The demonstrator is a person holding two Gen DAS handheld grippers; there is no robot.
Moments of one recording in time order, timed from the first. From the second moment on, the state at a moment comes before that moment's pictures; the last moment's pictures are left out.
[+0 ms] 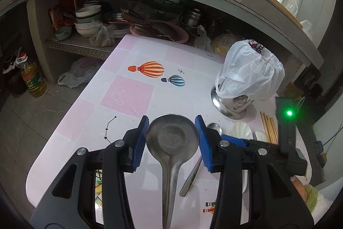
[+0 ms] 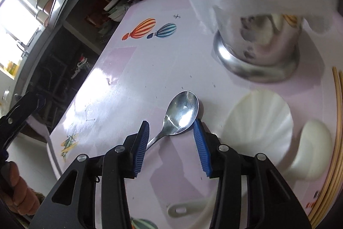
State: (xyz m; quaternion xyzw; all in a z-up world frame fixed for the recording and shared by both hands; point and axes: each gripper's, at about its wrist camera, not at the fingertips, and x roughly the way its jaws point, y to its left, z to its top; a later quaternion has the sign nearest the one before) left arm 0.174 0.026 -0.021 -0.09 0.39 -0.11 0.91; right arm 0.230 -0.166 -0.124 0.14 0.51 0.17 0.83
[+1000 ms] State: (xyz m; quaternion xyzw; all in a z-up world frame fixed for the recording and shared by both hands) left arm 0.167 0.046 -0.015 -0.10 0.38 -0.08 0.92; right arm 0.226 -0.121 -0.114 -0.15 0.48 0.27 0.82
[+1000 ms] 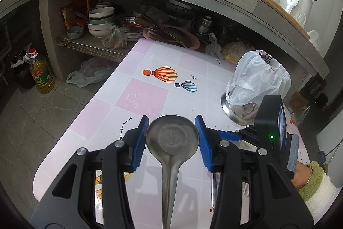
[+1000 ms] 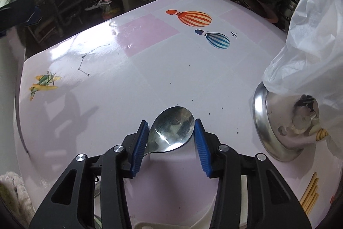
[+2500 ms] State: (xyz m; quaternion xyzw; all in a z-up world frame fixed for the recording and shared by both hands) left arm 0.164 0.030 -0.006 -0.09 0.37 -0.09 0.92; right arm 0.124 -0.206 -0.011 -0.04 0.27 0.15 0.95
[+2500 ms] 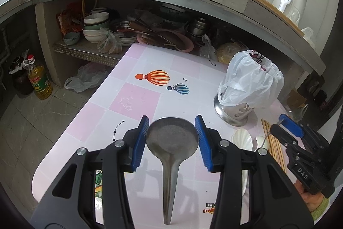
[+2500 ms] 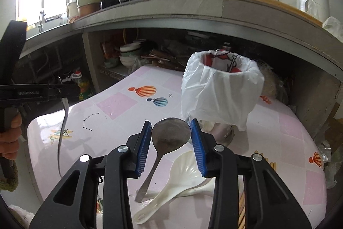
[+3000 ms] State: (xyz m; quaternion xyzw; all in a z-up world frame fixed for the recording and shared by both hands) left arm 0.160 0.014 0.009 -0.07 0.35 -0.10 0.93; right arm 0.118 -0.231 0.002 -0.01 0.26 0.13 0.96
